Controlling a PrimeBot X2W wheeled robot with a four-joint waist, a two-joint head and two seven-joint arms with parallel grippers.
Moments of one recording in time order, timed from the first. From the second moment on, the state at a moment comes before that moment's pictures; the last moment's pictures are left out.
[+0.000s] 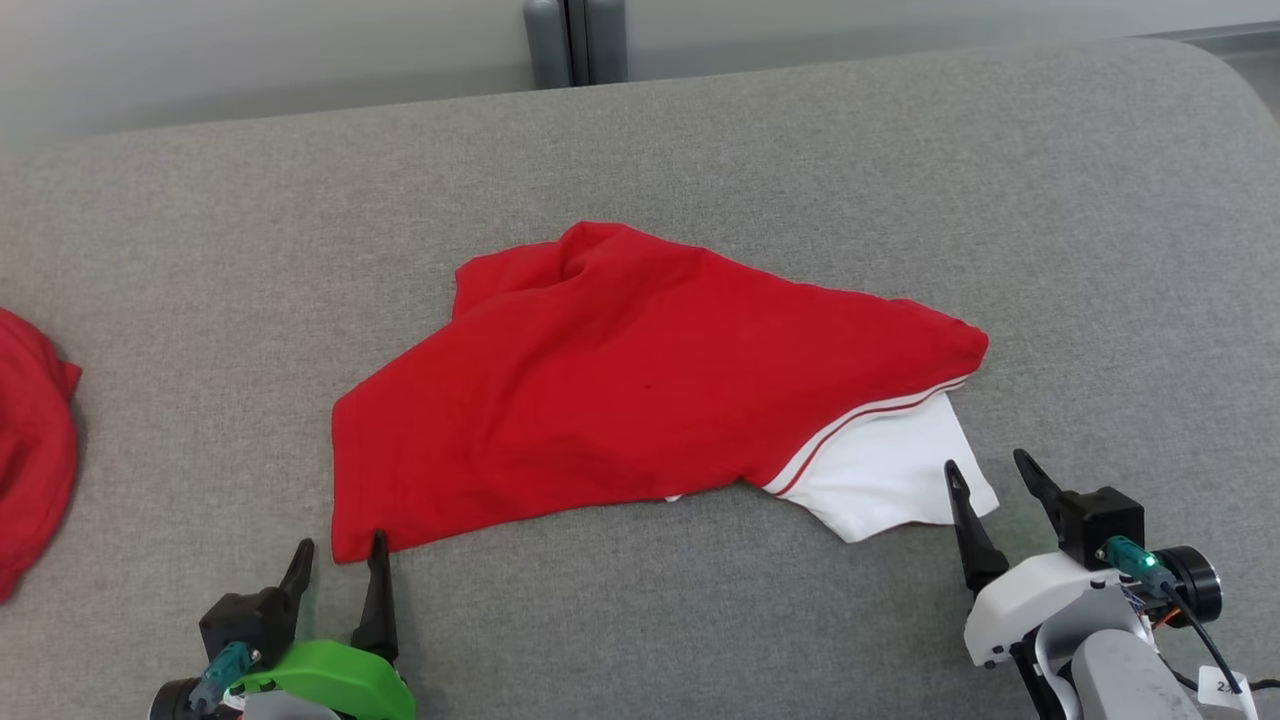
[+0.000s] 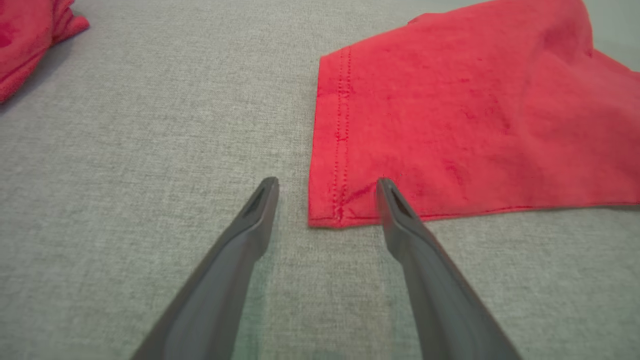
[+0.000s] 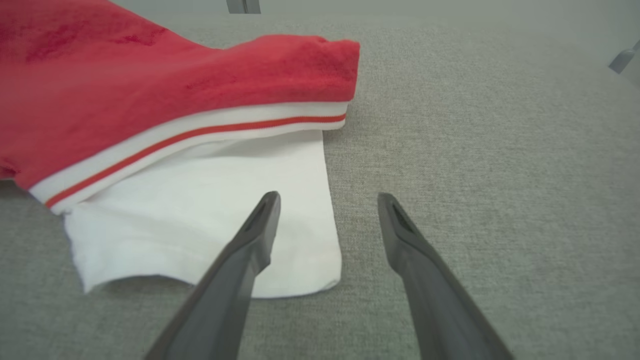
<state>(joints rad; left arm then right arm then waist) -0.11 0.08 -0.06 0.53 -0.28 -0.13 -0.26 -0.21 -0.05 -0.04 0.51 0.03 0.13 -0.26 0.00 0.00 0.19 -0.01</state>
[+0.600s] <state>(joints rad) -0.15 0.09 -0.07 0.56 -0.29 -0.13 -0.27 -0.25 -0.05 0.00 0.61 0.02 0.13 -0.27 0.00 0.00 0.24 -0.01</state>
